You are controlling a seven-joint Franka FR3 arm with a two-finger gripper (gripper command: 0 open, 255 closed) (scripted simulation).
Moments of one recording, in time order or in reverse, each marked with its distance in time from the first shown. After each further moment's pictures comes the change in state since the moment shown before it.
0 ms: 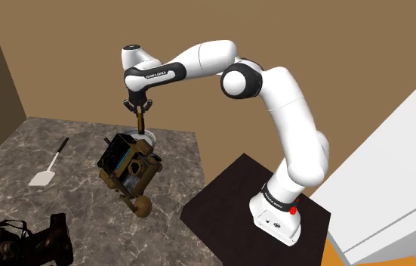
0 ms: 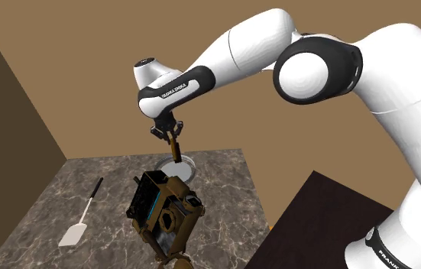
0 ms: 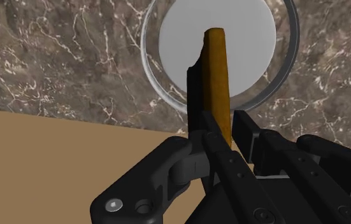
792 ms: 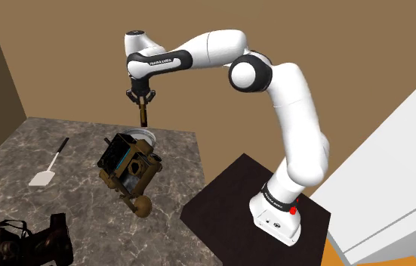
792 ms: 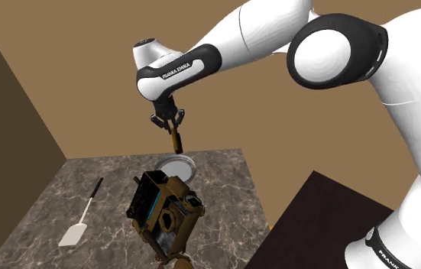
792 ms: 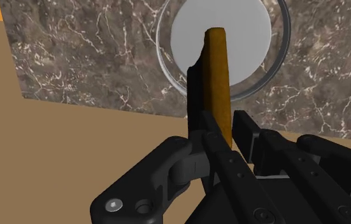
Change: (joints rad) arm -0.014 -0.102 0.007 -0.036 0.010 -0.062 -0.022
